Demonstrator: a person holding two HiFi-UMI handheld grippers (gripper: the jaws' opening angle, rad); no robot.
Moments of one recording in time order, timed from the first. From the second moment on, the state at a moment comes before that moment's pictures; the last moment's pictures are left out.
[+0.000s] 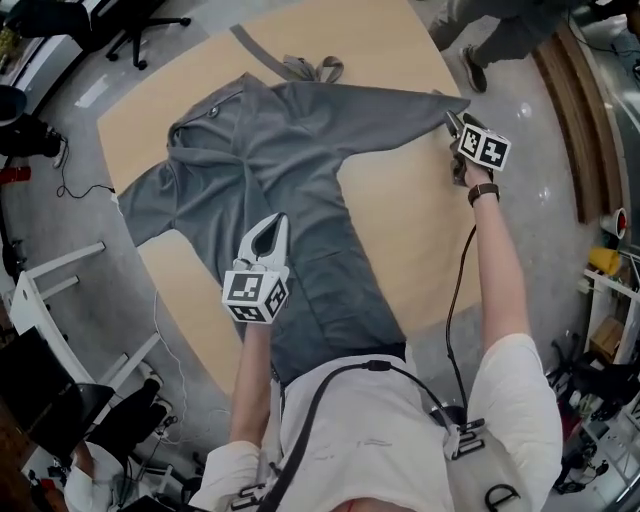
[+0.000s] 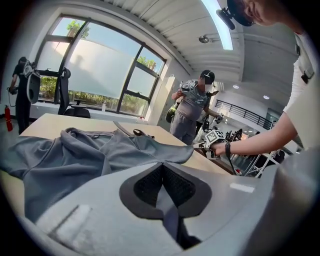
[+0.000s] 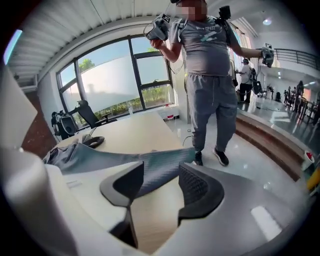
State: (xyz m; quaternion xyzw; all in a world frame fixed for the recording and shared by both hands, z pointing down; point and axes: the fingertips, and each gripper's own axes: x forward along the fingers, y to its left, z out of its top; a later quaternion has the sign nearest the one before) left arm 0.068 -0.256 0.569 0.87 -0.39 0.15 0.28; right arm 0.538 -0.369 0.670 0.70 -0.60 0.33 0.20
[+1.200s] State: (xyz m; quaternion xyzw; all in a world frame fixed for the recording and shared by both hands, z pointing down) left arm 0.018 -0.205 0.535 0.85 -0.44 0.09 0.29; right arm 0.253 -0.322 0.395 0.53 -0.82 0.22 0.03
